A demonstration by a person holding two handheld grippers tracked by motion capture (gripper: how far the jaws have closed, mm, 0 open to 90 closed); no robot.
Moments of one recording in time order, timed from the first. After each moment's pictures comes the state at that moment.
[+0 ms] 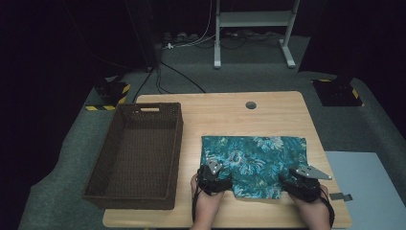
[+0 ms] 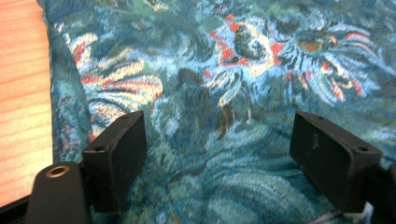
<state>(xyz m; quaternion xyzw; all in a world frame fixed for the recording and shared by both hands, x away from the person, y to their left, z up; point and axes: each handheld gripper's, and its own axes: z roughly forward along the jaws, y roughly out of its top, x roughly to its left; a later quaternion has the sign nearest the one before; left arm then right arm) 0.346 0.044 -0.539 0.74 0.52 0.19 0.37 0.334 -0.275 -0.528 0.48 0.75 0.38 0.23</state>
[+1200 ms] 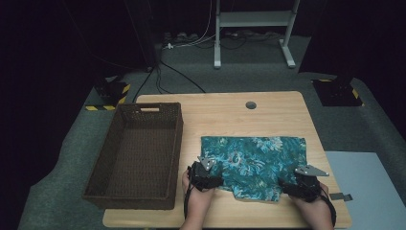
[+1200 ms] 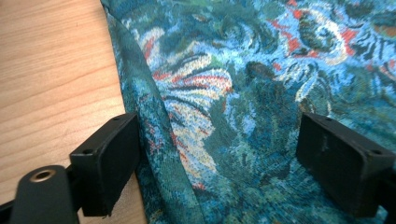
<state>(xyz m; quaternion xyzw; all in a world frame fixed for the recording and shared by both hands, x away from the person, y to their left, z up) 0.359 0.069 -0.542 0.75 0.52 0.22 0.33 0.344 -0.280 -0.539 0.49 0.77 0.35 0.21</state>
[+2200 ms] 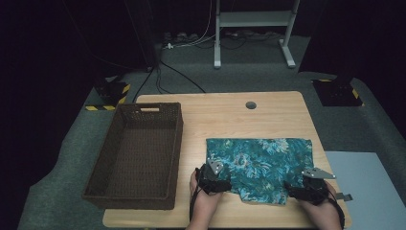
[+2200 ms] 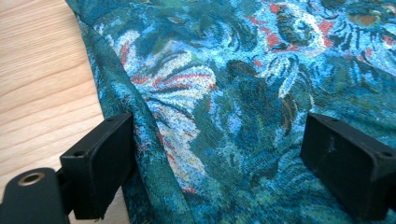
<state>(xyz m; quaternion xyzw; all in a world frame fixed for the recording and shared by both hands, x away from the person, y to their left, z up) 0.351 0.043 -0.543 0.78 0.49 0.21 0.34 0.336 -0.301 -0.540 0.49 0.77 0.33 0.22</state>
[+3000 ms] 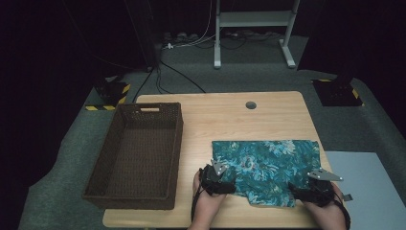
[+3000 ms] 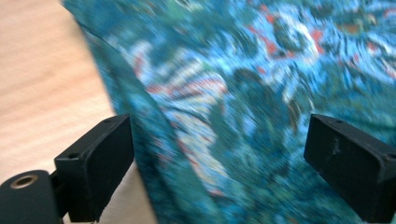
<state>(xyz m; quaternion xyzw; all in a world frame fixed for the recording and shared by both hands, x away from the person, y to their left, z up) 0.348 0.038 -0.536 0.78 0.47 0.19 0.36 0.331 -0.311 -0.535 0.49 0.77 0.34 0.22</state>
